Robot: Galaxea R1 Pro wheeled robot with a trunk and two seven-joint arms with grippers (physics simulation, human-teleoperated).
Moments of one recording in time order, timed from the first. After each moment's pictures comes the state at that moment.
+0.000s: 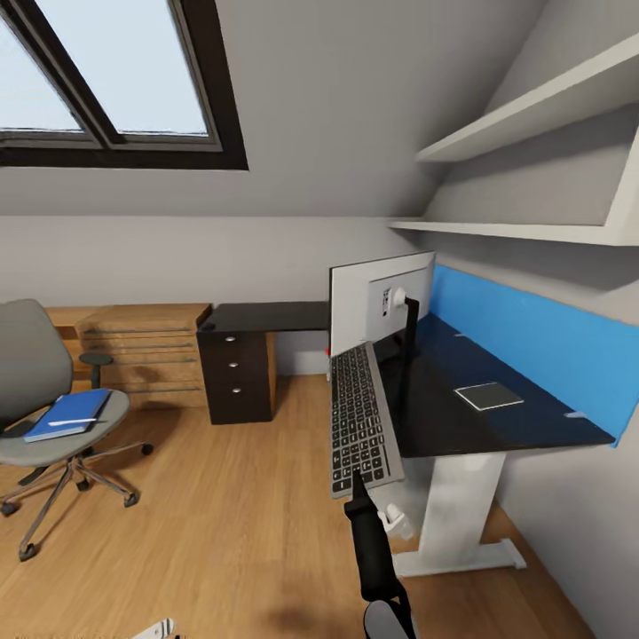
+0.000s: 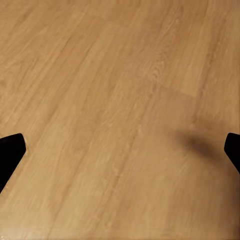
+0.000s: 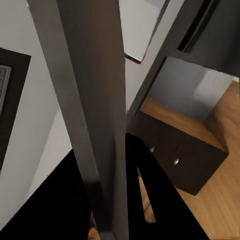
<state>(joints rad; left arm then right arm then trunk) 0.02 0.19 -0.31 -0.93 0.70 -0.08 0.39 -0.18 0.17 0.36 -1.03 -1.15 -0.50 0.29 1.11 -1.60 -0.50</state>
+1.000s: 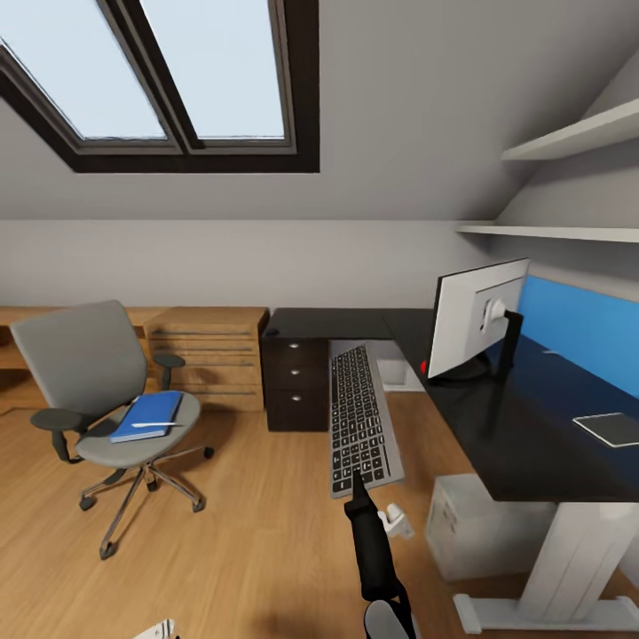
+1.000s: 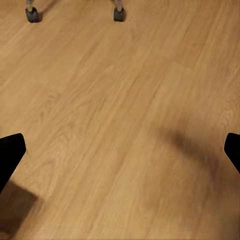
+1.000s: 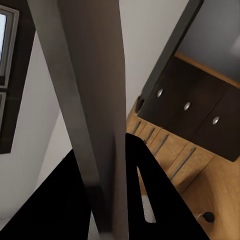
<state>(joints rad) 0.02 0.19 -0.32 -0.93 0.70 -0.08 0.39 -0.18 0.17 0.36 -1.03 -1.15 -0.50 0.29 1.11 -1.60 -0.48</state>
